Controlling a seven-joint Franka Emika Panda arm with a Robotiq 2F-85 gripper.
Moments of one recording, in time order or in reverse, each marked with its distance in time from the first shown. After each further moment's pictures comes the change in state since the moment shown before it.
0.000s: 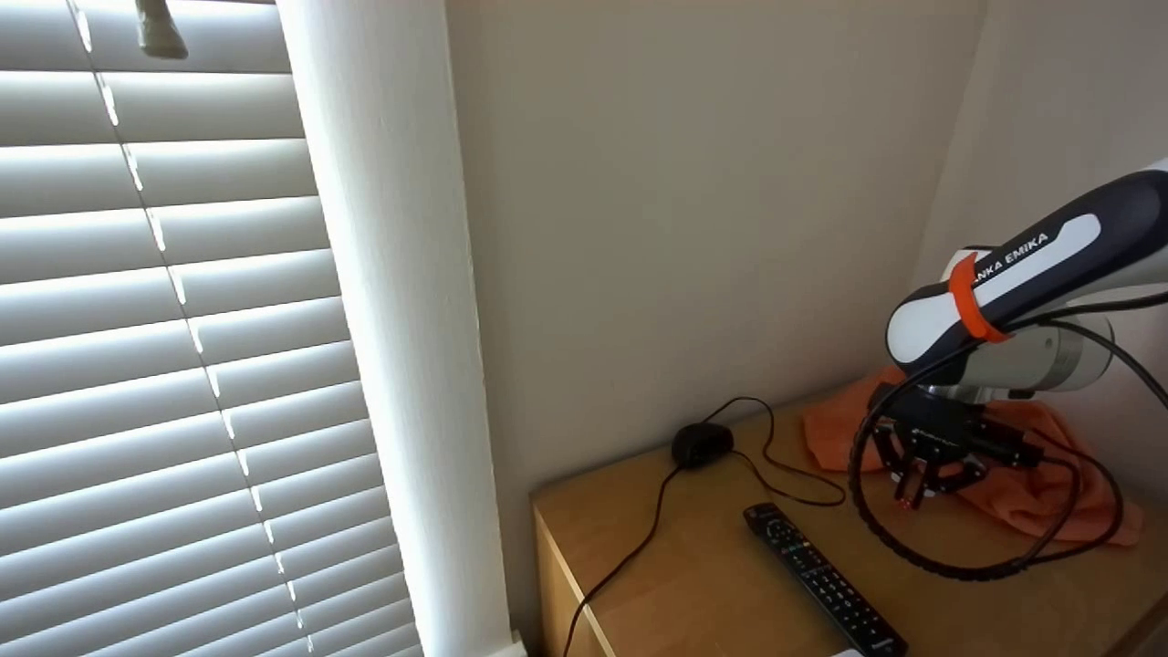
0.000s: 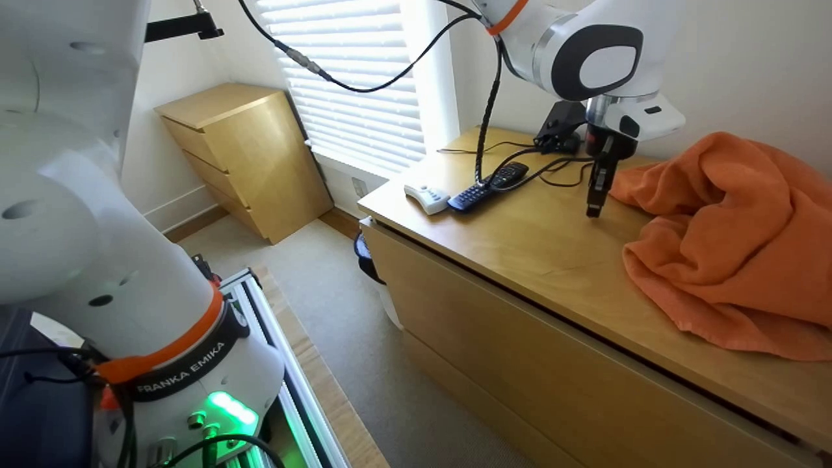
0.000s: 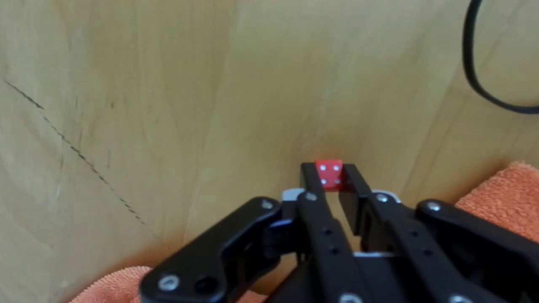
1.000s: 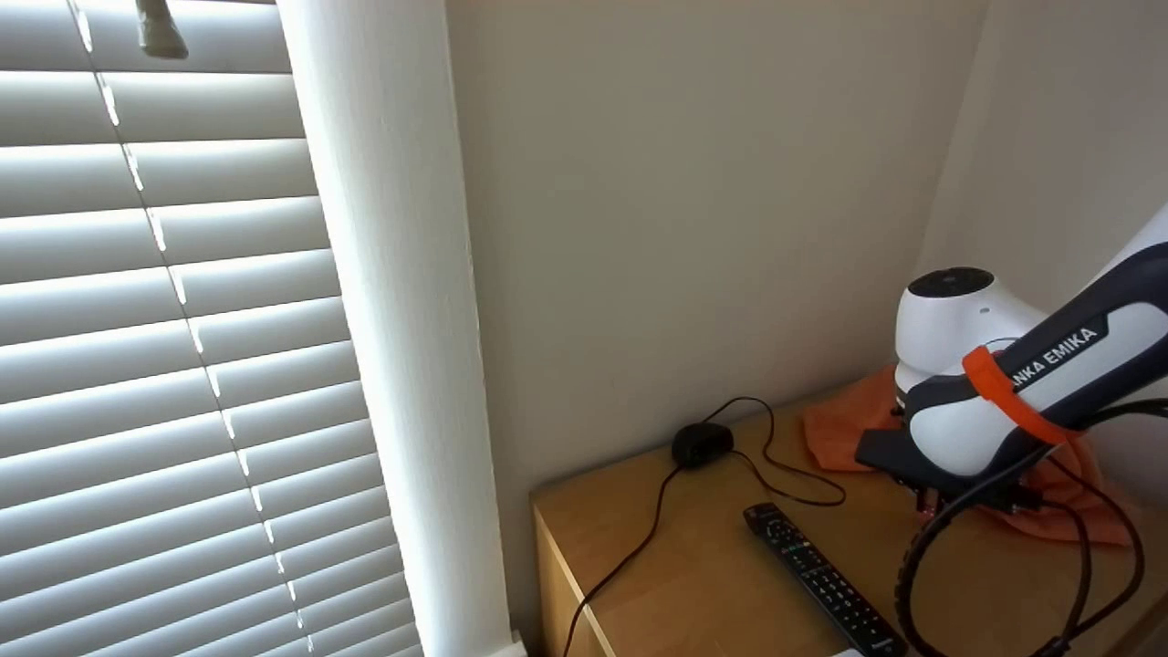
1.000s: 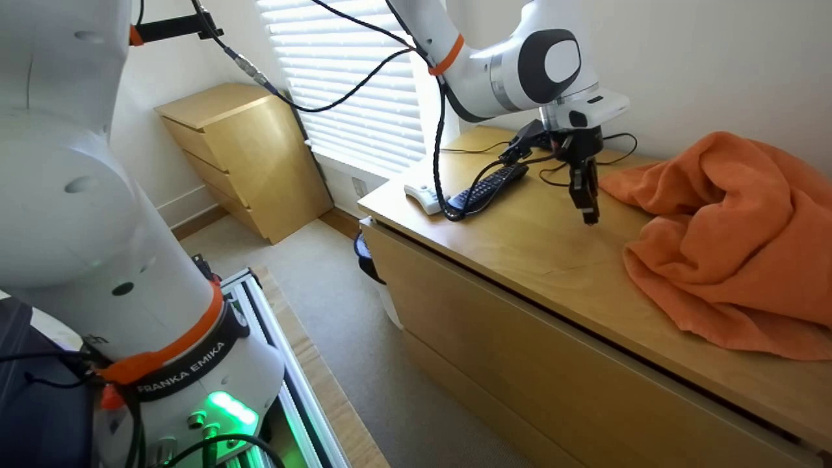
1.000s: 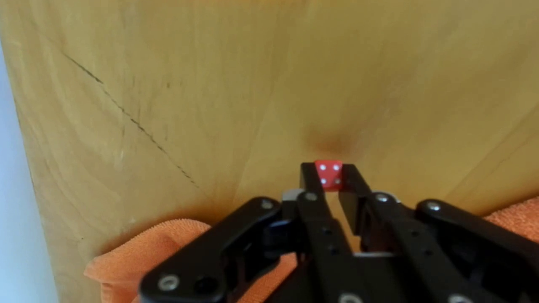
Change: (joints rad) arm 0.226 -0.057 -0.157 -0.190 -0.481 0.194 0.434
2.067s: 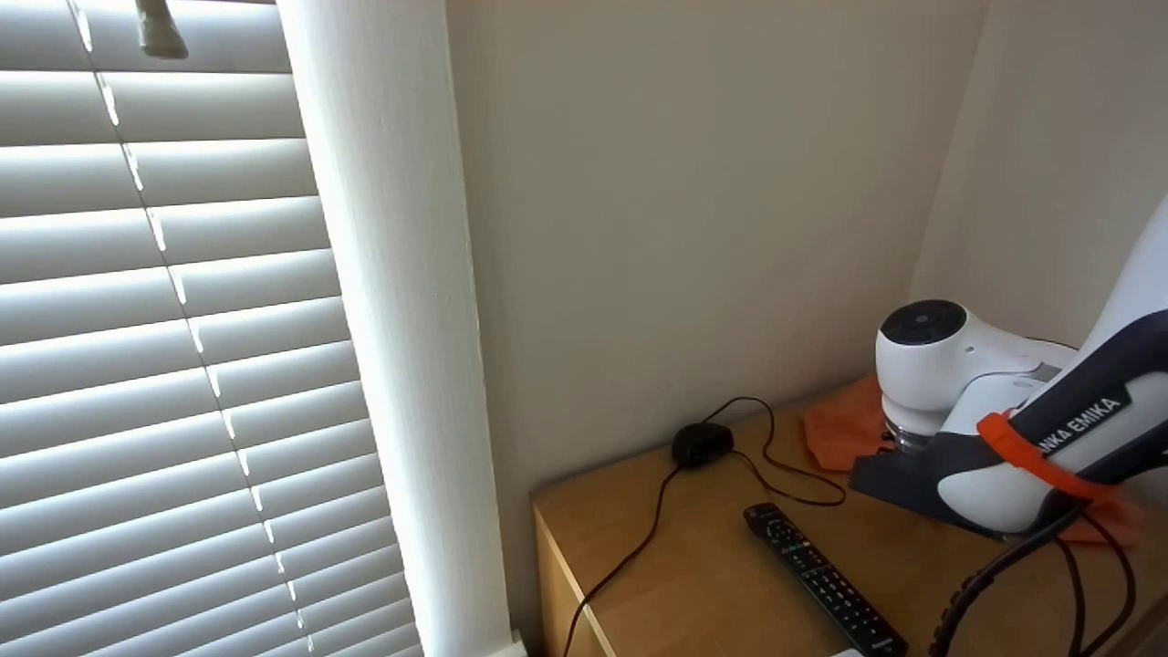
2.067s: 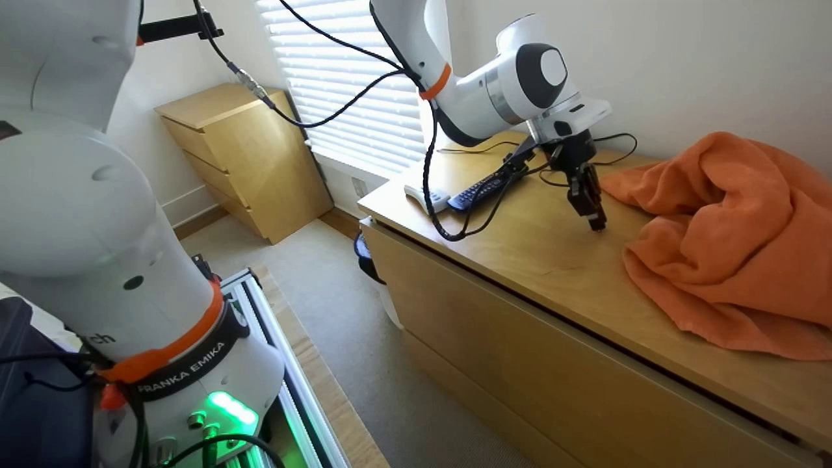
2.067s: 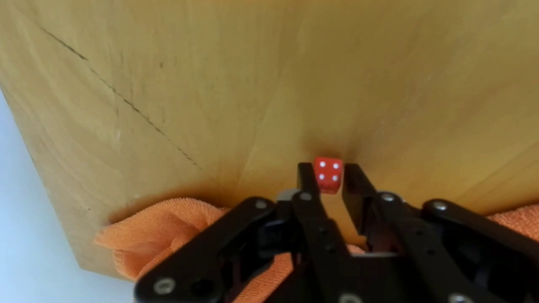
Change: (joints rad) arm 0.116 0.054 -0.110 -0.017 -0.241 0.062 0.255
